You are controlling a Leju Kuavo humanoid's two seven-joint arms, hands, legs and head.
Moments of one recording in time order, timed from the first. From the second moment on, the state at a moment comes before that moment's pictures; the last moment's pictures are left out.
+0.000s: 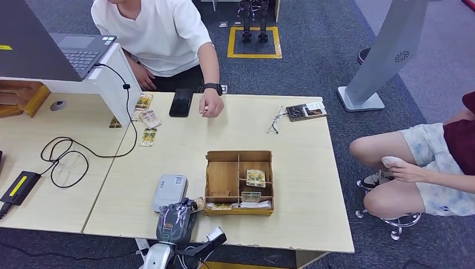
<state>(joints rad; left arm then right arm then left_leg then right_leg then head) -0.10 -0.14 -0.21 -0.85 -1.45 0.67 0.07 -0.07 0.12 -1.10 -0.22 1.52 -0.09 0.03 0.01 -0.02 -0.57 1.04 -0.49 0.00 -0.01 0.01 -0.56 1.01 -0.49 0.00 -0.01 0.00</state>
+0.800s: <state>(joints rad) 0.06 -0.27 0.05 -1.45 -1.29 0.67 -0.33 -0.06 0.12 -1.09 -0.22 1.52 -0.10 0.04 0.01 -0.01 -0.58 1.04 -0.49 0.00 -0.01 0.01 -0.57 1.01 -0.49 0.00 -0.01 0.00</state>
